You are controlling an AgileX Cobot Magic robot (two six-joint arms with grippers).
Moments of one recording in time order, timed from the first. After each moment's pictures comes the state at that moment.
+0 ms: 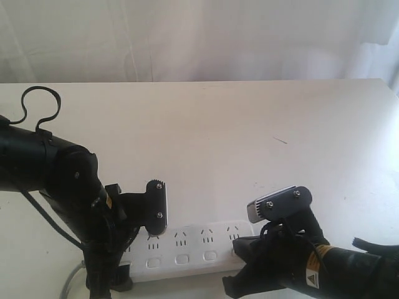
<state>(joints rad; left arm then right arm) -0.58 1.71 -0.83 -0.17 0.58 0.94 0.69 1.63 -0.27 -0.11 -0.57 0.30</state>
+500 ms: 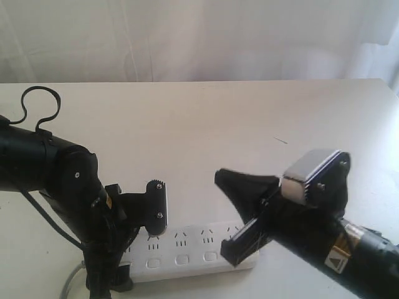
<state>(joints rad) -0.58 1.71 -0.83 -0.17 0.58 0.94 0.69 1.51 -0.22 -0.15 -1.14 0.21</state>
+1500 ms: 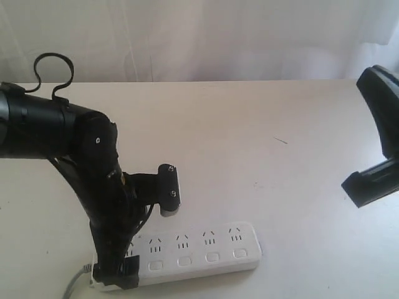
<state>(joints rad) -0.59 1.73 -1.01 -0.17 0.82 0.88 0.69 0.70 -0.22 0.34 -0.70 -0.43</state>
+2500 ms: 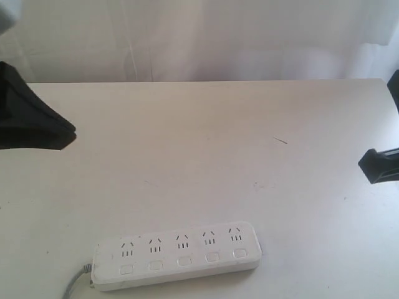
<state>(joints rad) -0.59 0.96 -1.13 -0.21 1.06 0.71 0.69 0.70 -0.22 0.64 -0.74 -0.64</state>
